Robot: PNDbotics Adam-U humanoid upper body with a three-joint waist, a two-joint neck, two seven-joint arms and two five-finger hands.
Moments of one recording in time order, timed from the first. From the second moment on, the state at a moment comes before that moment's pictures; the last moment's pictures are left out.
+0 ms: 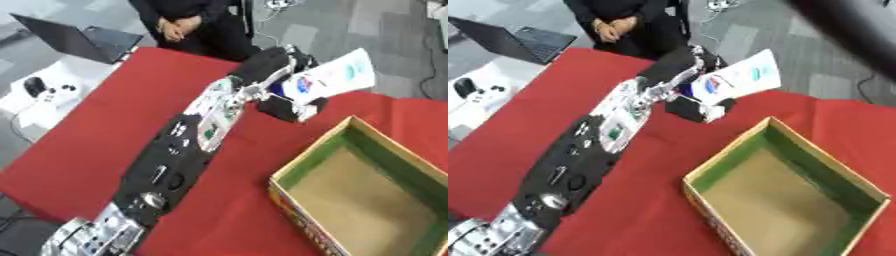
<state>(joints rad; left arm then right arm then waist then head) -0.80 0.06 -0.33 -1.20 -0.82 -0.39 -0.11 0.10 -0.48 -0.20 -1.98 0.19 -0.53 -0.15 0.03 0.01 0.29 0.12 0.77</state>
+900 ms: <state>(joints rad) -0.84 0.03 -0.40 -1.10 -0.81 -0.79 -0.31 0.08 -0.49 -0.20 -1.98 0.18 -0.55 -0.16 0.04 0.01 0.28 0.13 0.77</state>
